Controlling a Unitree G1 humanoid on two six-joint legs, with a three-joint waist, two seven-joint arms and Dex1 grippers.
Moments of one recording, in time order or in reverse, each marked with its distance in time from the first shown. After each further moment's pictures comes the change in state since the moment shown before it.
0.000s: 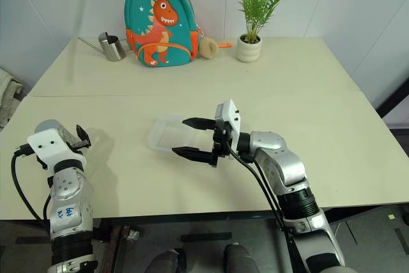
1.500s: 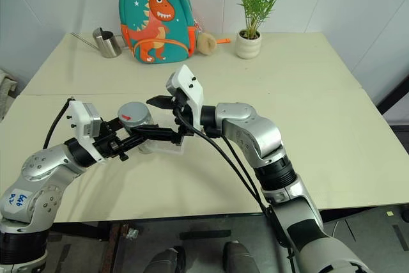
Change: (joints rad) left arm 0.019 0.434 -0.248 -0.388 -0.565 0.284 -0.983; right arm -0.319 0.119 0.095 0.041 -0.012 0.252 -0.182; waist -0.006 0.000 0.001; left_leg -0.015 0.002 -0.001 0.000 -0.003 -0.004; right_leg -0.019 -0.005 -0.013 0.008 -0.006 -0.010
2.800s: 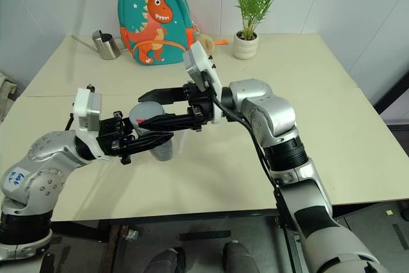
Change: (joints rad) left arm -0.168 0.045 -0.039 -0.001 -0.224 0.191 -0.262; right arm -0.150 -0.096 -0.055 0.160 0.093 -0.130 0.489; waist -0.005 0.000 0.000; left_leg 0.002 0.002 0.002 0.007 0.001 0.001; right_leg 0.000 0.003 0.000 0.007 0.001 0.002
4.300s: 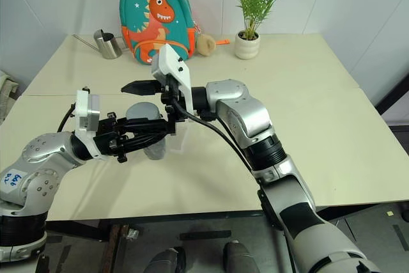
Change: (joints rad) left arm 0.033 0.001 0.019 0.041 0.095 -0.048 0.042; right arm -0.033 0.120 0.046 0.081 -0.149 -0.109 -0.204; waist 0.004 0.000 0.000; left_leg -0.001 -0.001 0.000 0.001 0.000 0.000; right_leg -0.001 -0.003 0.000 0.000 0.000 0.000
